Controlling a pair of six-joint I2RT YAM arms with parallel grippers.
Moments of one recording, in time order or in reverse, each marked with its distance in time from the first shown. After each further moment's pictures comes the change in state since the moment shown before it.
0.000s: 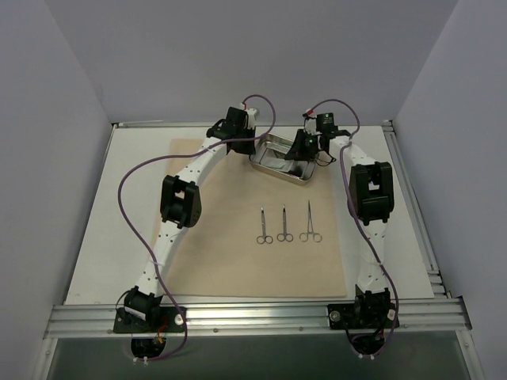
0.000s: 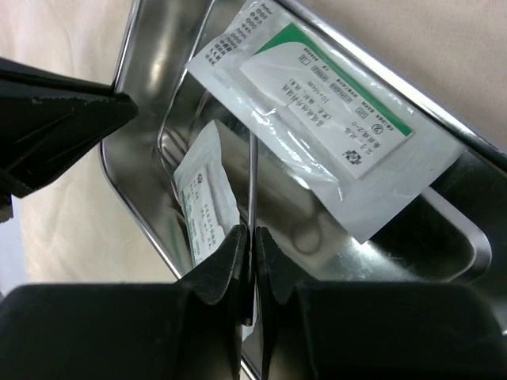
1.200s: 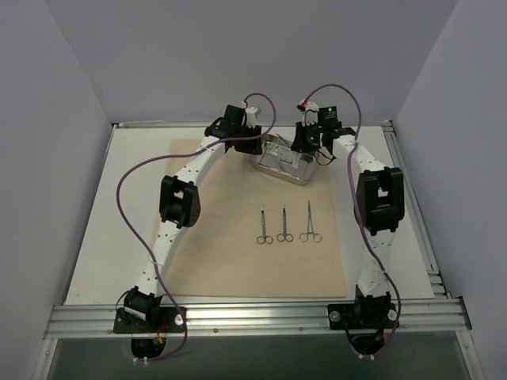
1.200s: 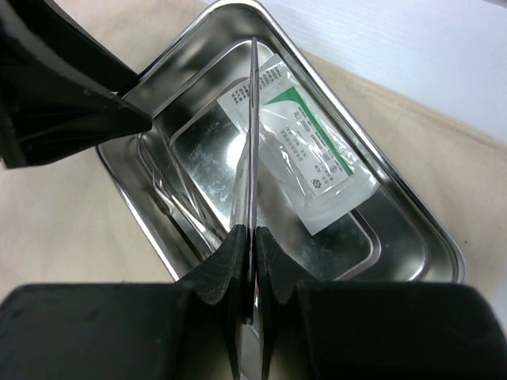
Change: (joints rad) left arm 0.007 0.000 0.012 -0.005 0.088 0.022; right arm 0.028 -0.191 -0.059 -0.027 0.156 -0.432
